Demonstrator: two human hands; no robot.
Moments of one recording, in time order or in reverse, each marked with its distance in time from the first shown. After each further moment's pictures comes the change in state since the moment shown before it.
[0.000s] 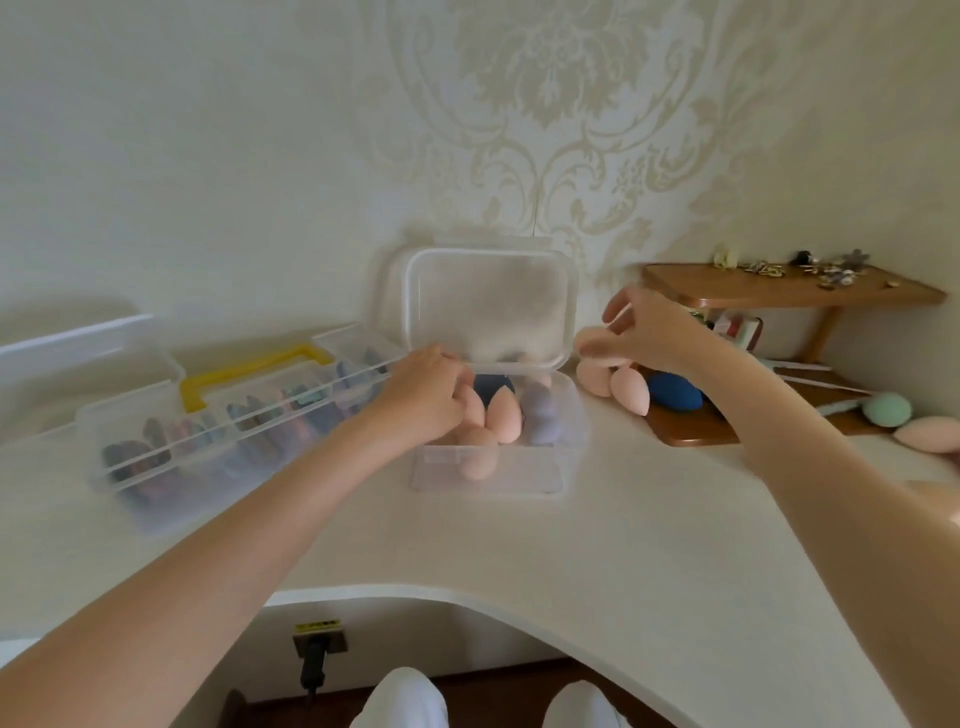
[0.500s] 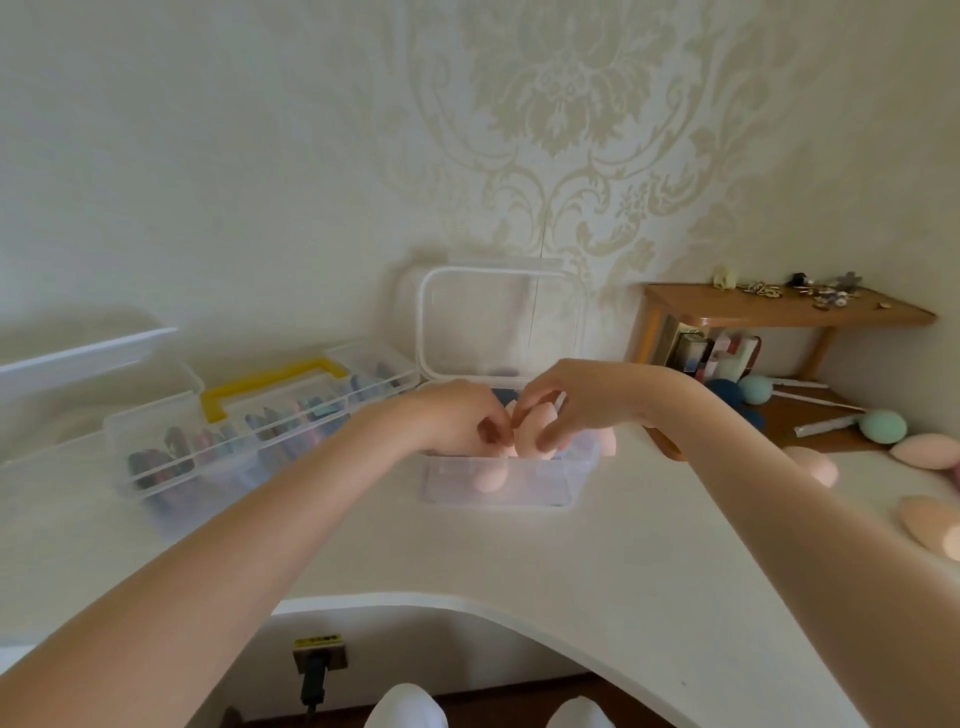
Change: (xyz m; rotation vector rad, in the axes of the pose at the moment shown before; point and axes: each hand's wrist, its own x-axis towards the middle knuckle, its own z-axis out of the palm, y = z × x) left_hand -0.006 0.016 -0.016 0.120 -0.408 0.175; right_hand -0.037 -0.058 0.026 -0.271 -0.538 -0.159
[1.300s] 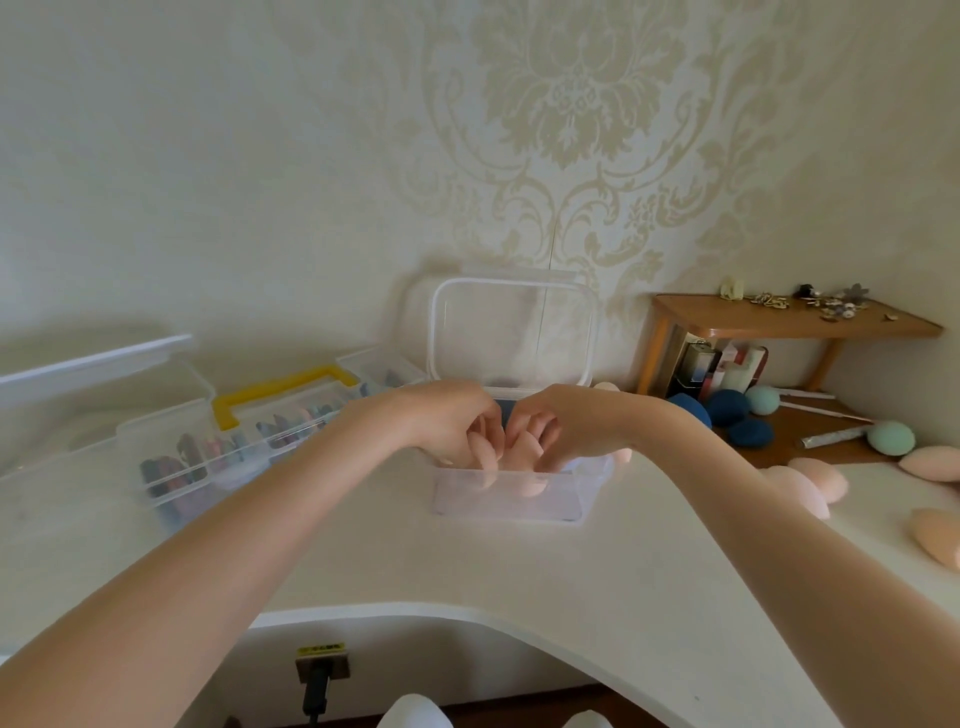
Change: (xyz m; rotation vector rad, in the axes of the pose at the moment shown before) left_hand -0.009 -0.012 -0.014 0.021 -0.011 -0.012; right_hand 0.005 -0.008 0.014 -0.065 -0.009 -0.083
